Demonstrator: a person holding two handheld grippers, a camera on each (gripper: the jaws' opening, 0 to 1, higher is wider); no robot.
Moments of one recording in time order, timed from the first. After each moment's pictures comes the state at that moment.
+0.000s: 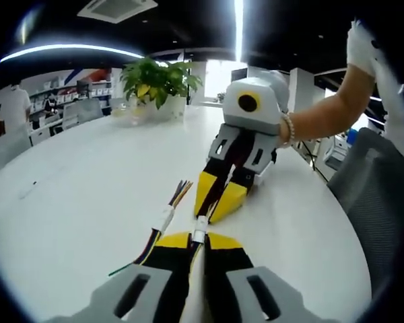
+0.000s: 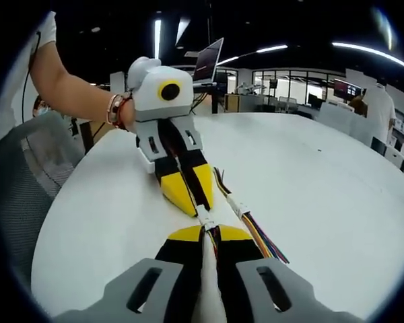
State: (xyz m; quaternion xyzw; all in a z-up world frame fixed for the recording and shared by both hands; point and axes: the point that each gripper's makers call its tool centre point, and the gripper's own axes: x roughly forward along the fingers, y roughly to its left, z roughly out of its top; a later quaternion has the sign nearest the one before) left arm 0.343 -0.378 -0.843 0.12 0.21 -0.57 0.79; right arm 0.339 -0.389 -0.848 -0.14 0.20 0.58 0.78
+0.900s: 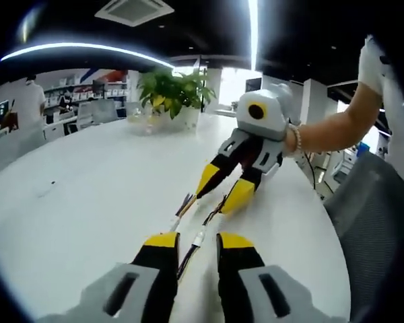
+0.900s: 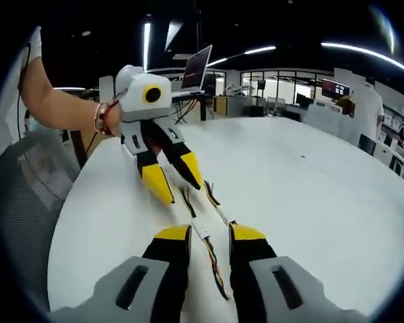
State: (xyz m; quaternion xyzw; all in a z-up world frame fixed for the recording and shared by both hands) left arm 0.335 -0.360 -0.799 0.10 0.20 -0.52 0.82; right arm 0.339 -0.405 -0.803 -0.11 0.19 0.54 0.81
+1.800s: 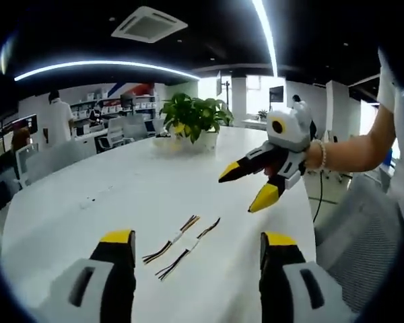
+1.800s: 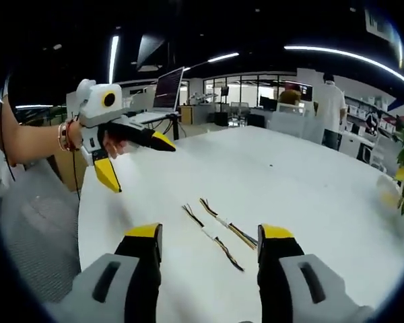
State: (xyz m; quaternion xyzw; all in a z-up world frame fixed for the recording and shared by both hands) left arm 0.286 -0.332 -0.722 0.09 0.17 -0.43 0.88; right arm 0.297 -0.441 -0.748 -0.08 0.19 0.44 0.87
